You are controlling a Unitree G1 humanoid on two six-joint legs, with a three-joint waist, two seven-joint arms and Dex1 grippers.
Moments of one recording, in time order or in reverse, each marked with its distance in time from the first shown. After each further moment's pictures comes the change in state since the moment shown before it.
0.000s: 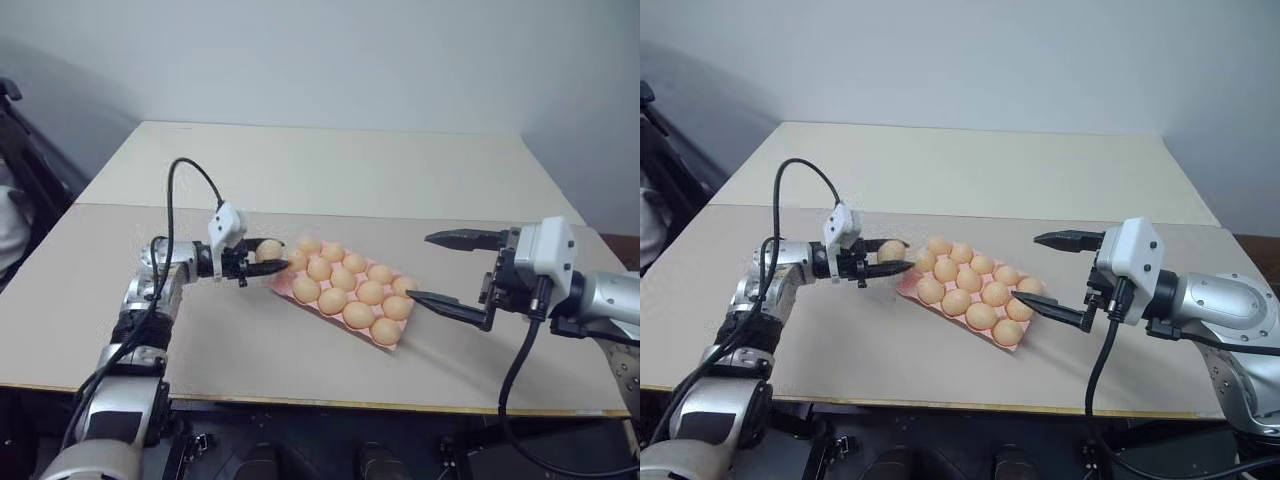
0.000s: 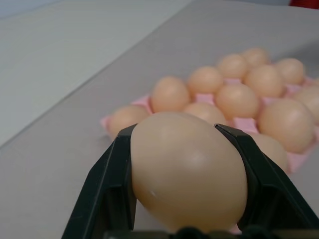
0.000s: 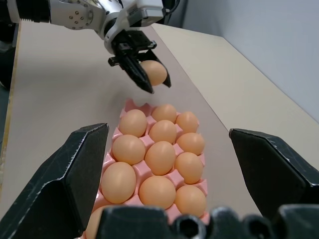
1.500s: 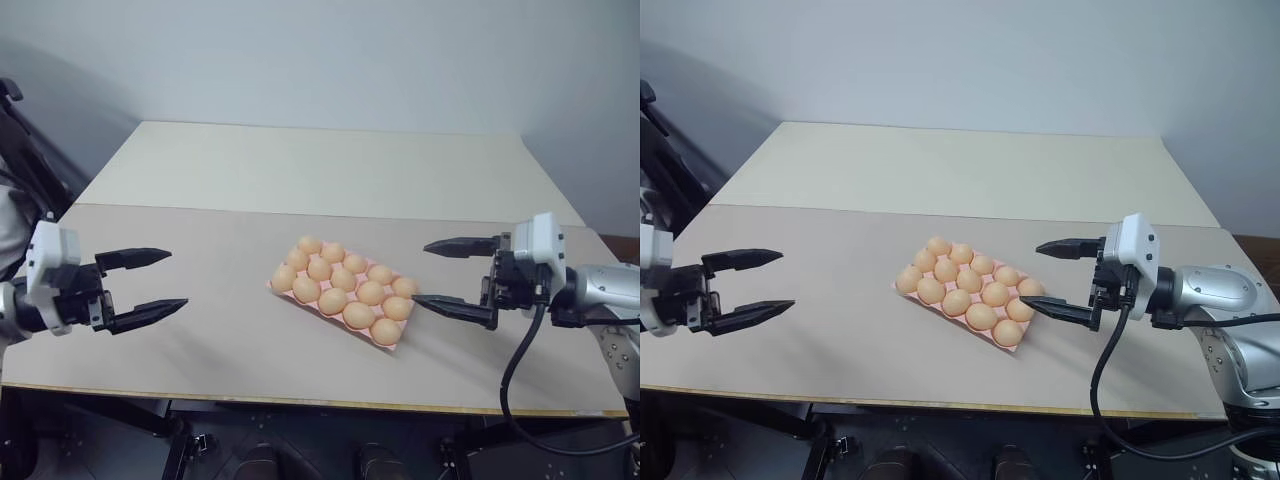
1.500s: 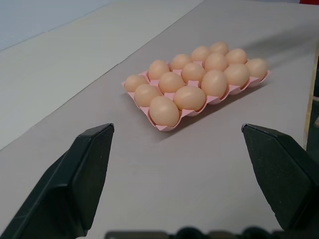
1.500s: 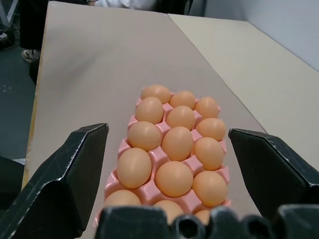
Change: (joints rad) left arm 0.695 0.423 0.570 -0.776 -0.426 0.362 -0.017; right arm -0.067 0.000 0.051 0.188 0.006 0.000 0.168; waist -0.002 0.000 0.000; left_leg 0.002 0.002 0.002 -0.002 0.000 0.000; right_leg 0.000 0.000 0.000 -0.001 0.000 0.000
